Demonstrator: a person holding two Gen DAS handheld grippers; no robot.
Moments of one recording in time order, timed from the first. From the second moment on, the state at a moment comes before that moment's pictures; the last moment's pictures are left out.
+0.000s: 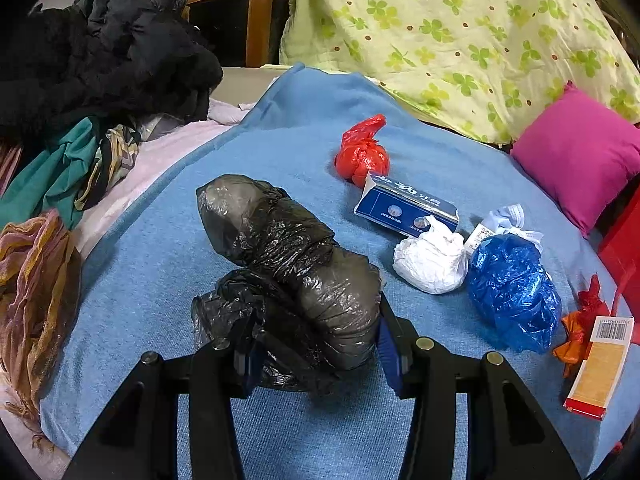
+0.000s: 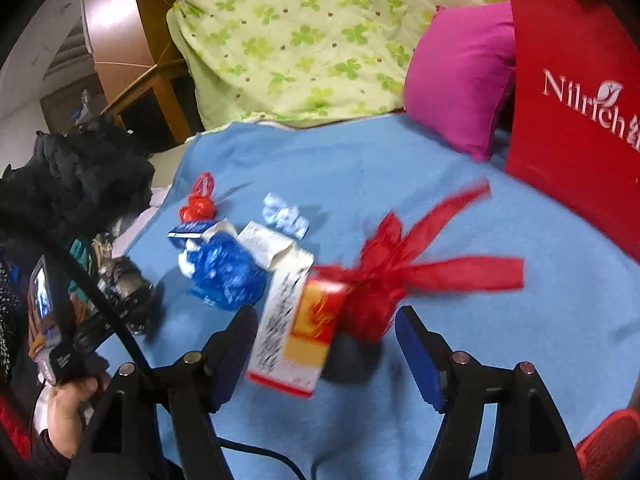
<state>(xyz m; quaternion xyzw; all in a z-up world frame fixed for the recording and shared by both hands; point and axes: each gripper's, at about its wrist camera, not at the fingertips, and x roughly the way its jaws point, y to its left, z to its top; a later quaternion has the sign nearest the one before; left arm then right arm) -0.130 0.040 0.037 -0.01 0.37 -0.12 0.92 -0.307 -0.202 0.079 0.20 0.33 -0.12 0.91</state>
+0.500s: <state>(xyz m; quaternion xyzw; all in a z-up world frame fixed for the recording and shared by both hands) -0.133 0.042 0.039 -0.01 0.37 -0.12 0.92 -0.277 -0.167 0.056 0.19 0.36 -0.10 0.91</state>
